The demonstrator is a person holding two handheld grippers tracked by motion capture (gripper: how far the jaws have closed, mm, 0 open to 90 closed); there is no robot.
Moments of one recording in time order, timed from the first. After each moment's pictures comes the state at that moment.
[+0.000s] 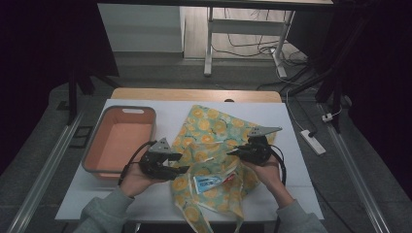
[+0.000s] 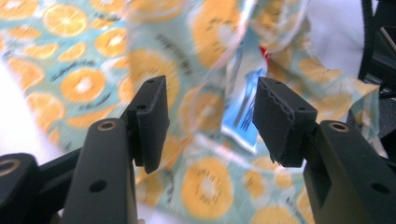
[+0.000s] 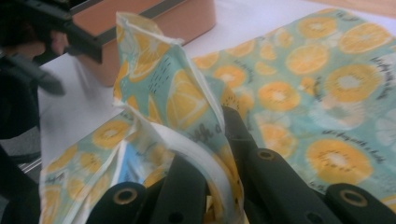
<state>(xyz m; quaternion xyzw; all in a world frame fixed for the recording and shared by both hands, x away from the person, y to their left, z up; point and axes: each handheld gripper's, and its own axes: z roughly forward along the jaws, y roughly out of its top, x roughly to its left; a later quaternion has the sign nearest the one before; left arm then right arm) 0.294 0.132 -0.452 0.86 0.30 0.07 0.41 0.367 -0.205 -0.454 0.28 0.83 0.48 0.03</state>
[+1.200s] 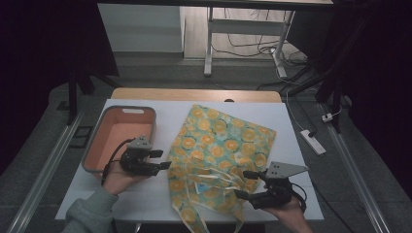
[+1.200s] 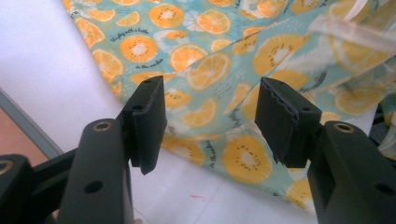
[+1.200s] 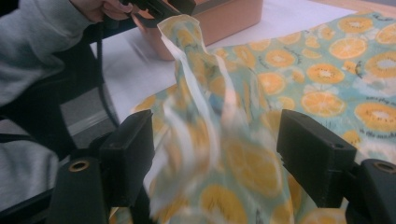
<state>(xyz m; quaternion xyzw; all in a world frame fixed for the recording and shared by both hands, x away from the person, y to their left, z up) 0.295 0.174 -0.457 0.85 0.34 0.07 0.40 0.254 -0.244 -0.437 0.24 0.83 0.50 0.05</state>
